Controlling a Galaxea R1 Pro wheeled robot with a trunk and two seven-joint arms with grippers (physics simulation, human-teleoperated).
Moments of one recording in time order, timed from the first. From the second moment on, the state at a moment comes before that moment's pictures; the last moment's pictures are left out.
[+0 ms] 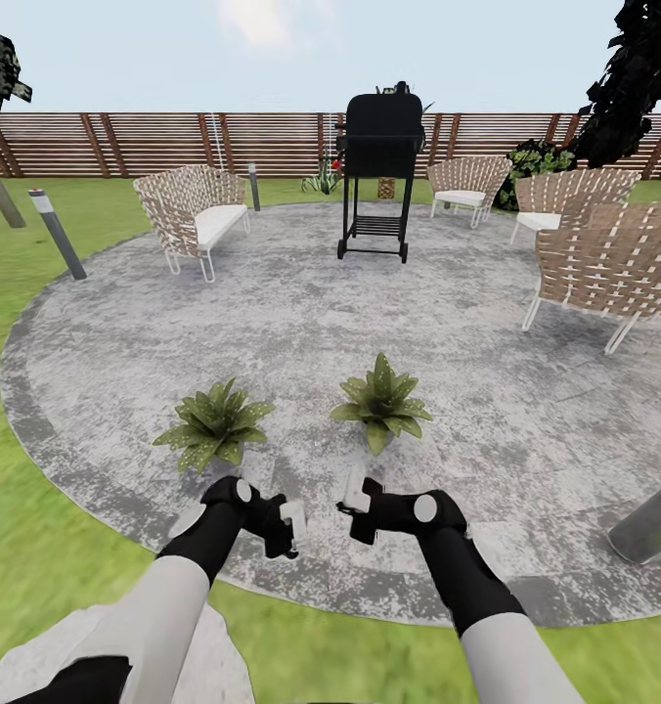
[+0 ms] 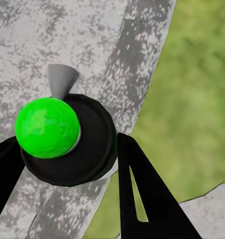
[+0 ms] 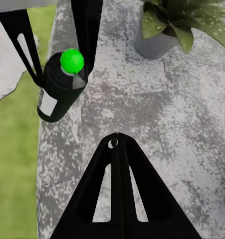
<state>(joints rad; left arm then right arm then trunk) -0.79 -0.17 0.11 -0.67 -1.22 0.03 -1.06 -0.59 0.17 0.02 -1.04 0.93 -0.07 0.95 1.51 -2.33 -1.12</state>
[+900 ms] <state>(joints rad) -0.77 -0.14 0.11 -0.67 -0.99 -0.05 -1.17 -0.59 0.17 0.14 -1.05 0.86 0.00 0.94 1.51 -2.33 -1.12</state>
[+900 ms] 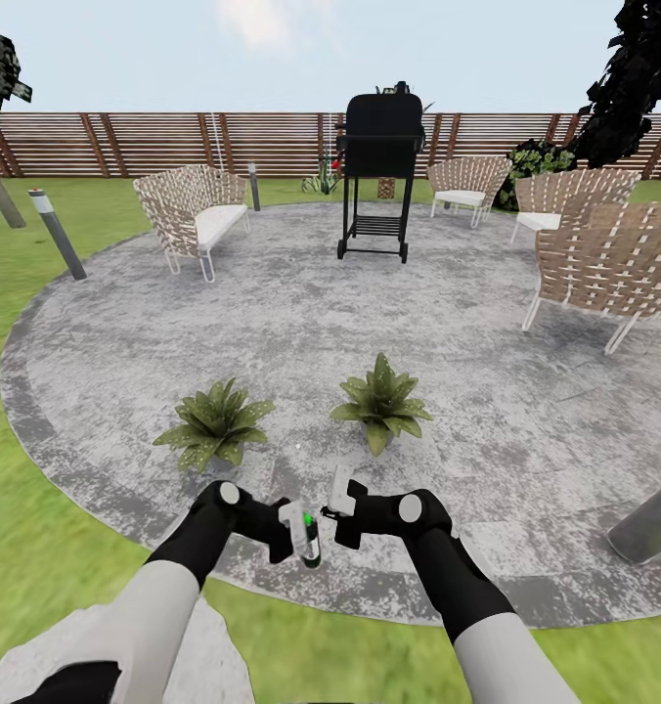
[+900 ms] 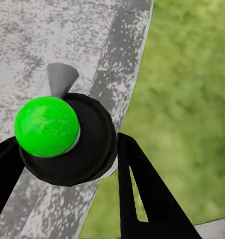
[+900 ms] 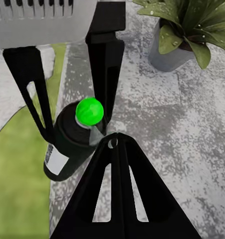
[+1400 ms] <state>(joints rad) -0.77 -0.12 0.11 -0.66 -0.92 -0.05 -1.18 -0.59 0.17 0.14 -1.05 0.86 0.00 0.94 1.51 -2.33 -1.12</state>
